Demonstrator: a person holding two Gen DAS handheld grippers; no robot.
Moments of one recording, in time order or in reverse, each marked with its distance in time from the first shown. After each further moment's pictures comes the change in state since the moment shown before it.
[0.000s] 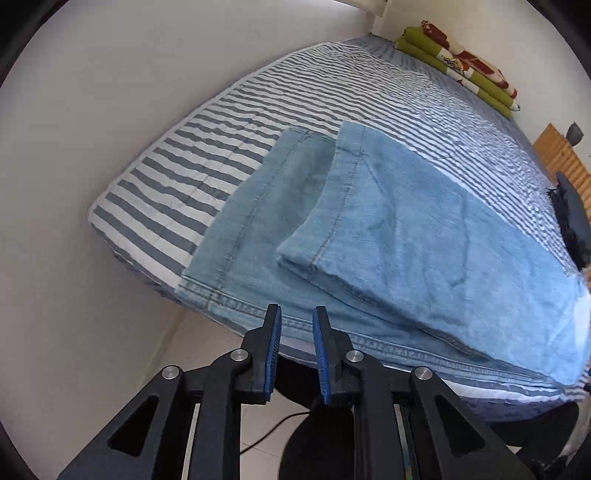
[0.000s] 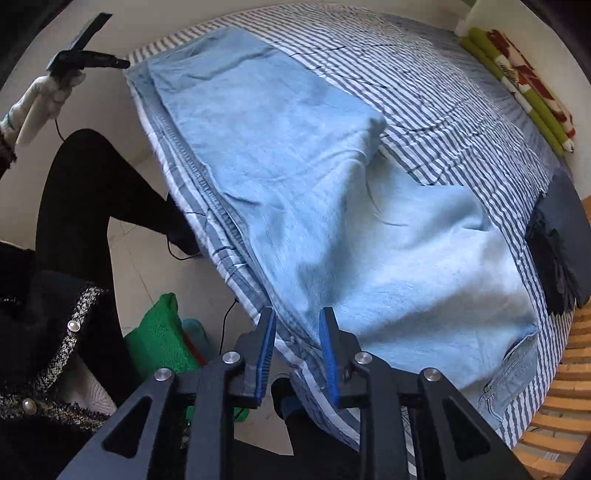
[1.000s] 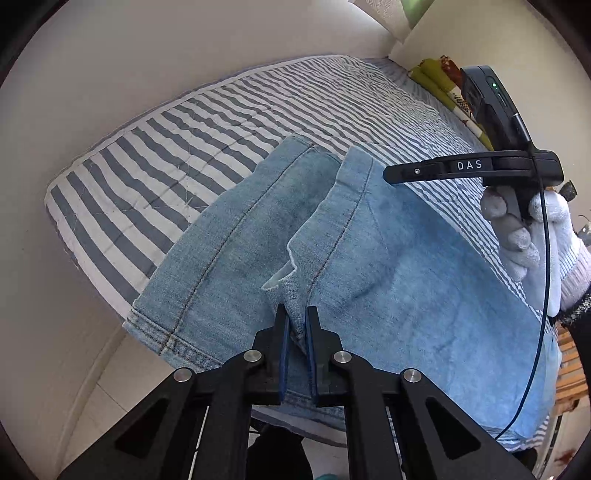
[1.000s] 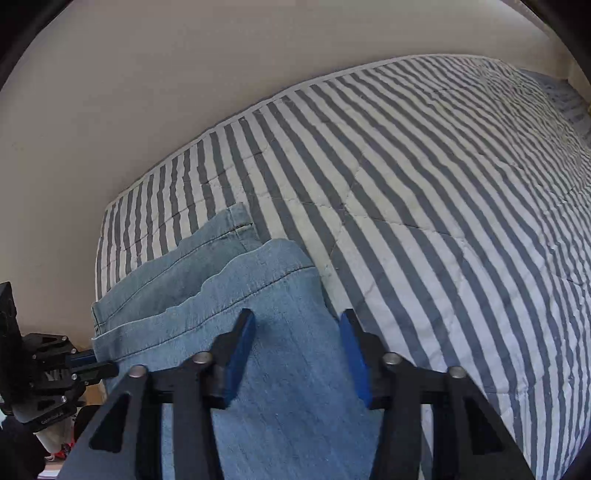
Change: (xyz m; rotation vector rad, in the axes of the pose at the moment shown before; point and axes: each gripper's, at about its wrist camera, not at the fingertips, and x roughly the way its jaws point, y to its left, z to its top) left arm 0.041 0.004 0.025 -0.154 -0.037 -0.105; right arm 0.172 0.071 0.494 -0.104 -0.106 0.391
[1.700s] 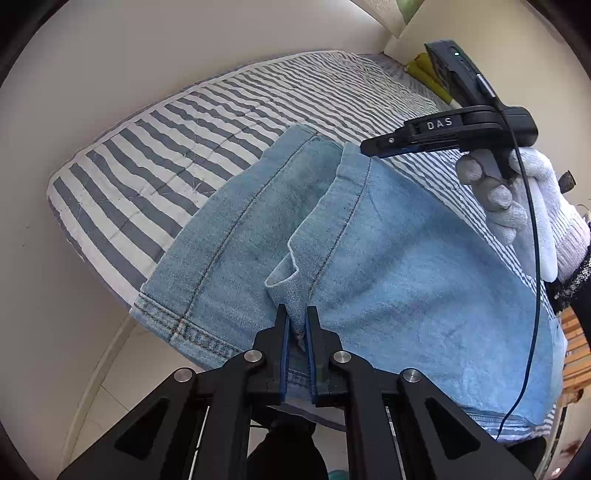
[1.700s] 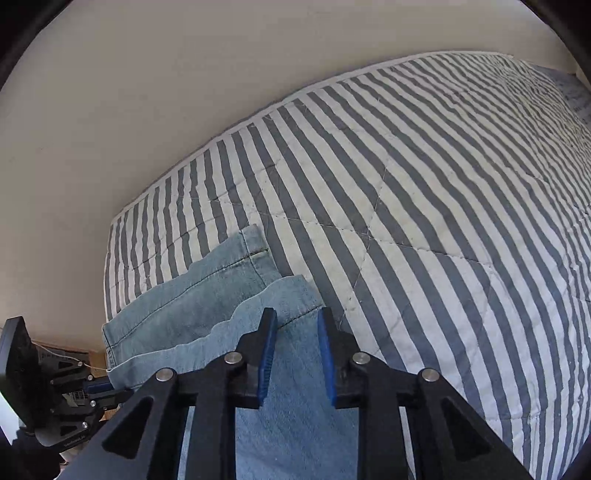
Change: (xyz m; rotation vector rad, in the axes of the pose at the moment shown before) left arm 0.001 0.012 -0.009 0.027 0.006 0.003; right arm 0.021 0.004 0.030 0.019 0.022 0.025
